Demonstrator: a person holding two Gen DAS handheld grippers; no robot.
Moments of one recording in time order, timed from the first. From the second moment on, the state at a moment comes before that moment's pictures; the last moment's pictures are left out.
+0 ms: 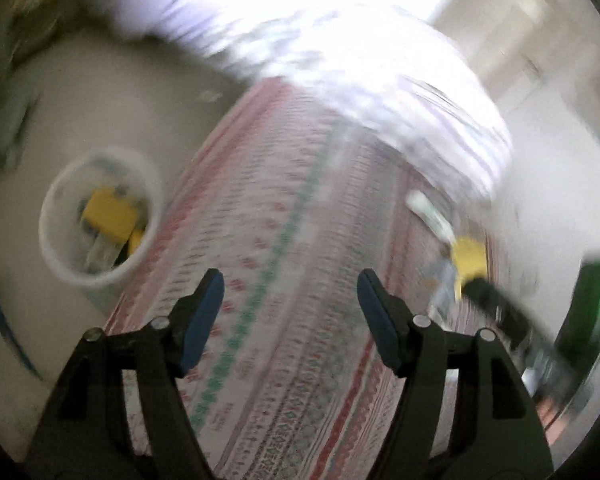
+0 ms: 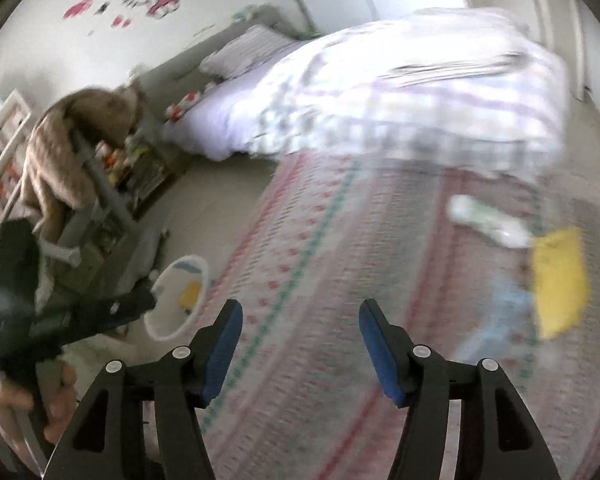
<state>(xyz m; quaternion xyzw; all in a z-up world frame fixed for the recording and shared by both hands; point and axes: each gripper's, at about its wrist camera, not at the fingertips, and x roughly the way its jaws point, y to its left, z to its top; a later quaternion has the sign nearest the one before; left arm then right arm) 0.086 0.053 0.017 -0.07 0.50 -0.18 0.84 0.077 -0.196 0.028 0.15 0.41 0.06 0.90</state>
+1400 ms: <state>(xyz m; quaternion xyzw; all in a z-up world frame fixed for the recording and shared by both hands) 0.064 -0.174 -0.082 0.10 0.55 -0.31 0.77 0.012 -0.319 -0.067 0.06 0.57 -0.07 0.82</state>
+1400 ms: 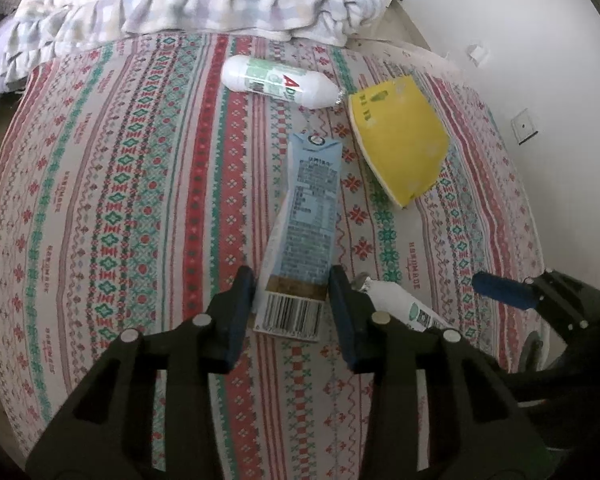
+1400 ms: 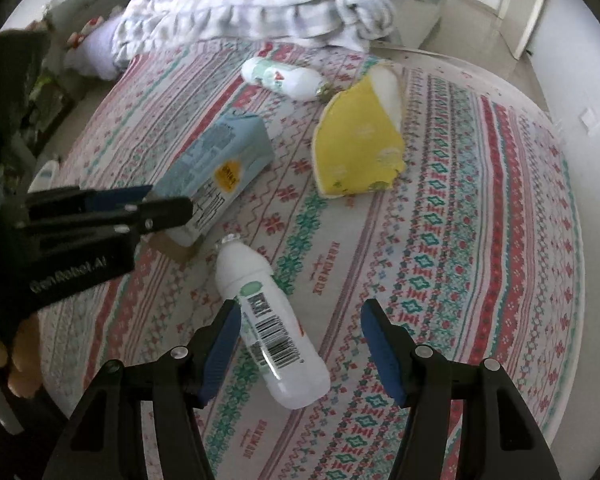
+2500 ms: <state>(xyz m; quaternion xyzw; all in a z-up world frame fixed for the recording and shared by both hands) 0.074 -0.112 -0.053 0.03 0.55 -0.31 0.77 0.024 -0.277 -0.066 0.03 0.55 -0.05 0.83</state>
